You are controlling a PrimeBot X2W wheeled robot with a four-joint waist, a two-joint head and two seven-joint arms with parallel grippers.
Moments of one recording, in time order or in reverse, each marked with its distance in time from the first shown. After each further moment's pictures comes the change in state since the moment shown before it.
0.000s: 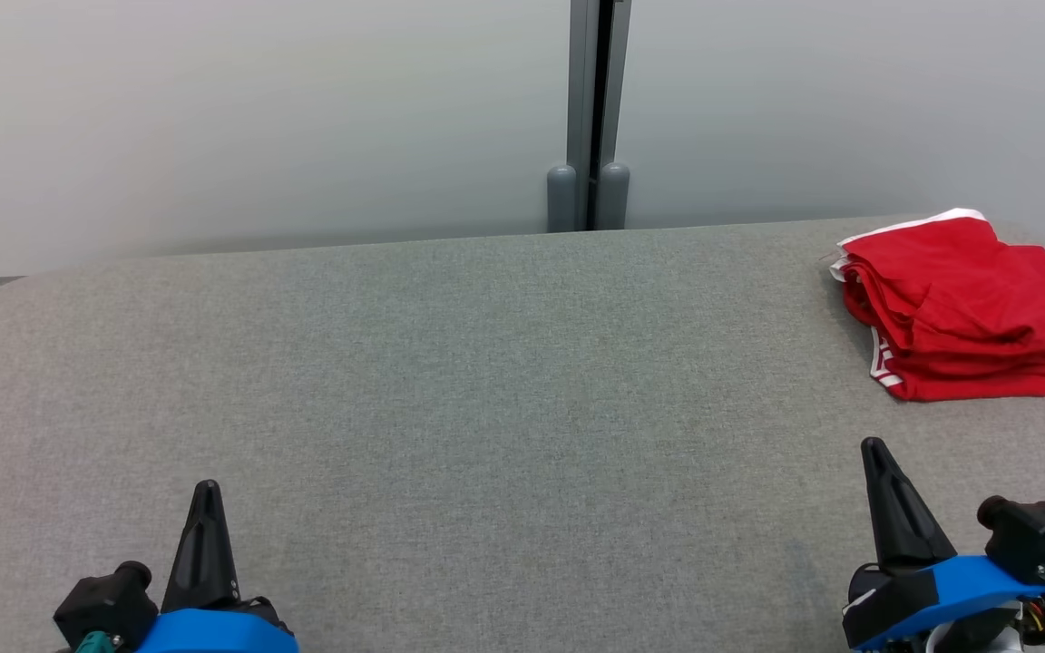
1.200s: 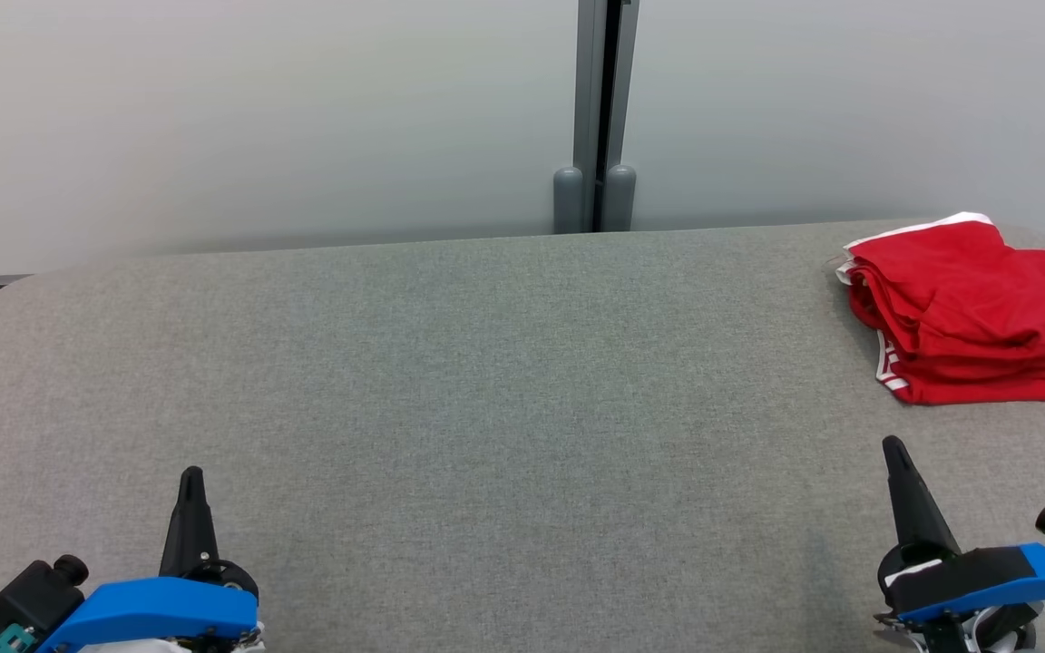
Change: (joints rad) left arm -0.047 0.000 0.027 -0.007 -0.580 -0.025 0.134; right arm -0.018 0.001 -0.029 0.027 0.574 0.000 0.095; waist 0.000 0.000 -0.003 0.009
